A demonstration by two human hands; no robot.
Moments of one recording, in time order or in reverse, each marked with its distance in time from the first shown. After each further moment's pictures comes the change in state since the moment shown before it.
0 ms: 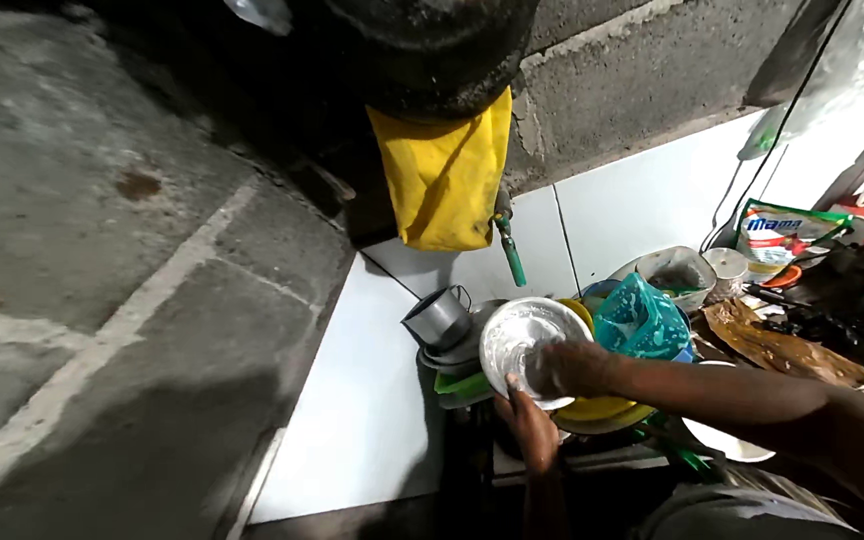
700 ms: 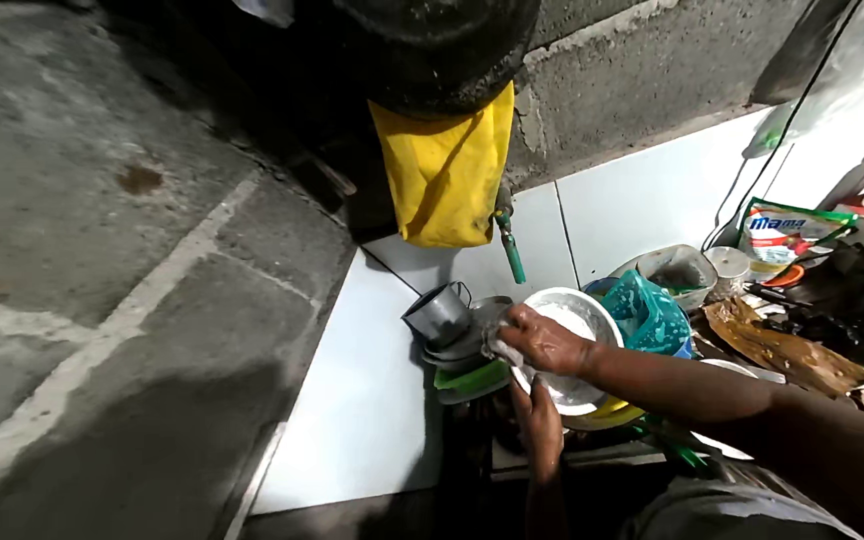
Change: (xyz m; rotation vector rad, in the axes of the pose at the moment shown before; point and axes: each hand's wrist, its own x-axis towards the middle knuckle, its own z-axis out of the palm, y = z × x) left_hand -0.015 0.005 -0.002 0.315 -0.169 0.091; right_hand 0.023 -0.016 -0.017 0.139 0.620 -0.485
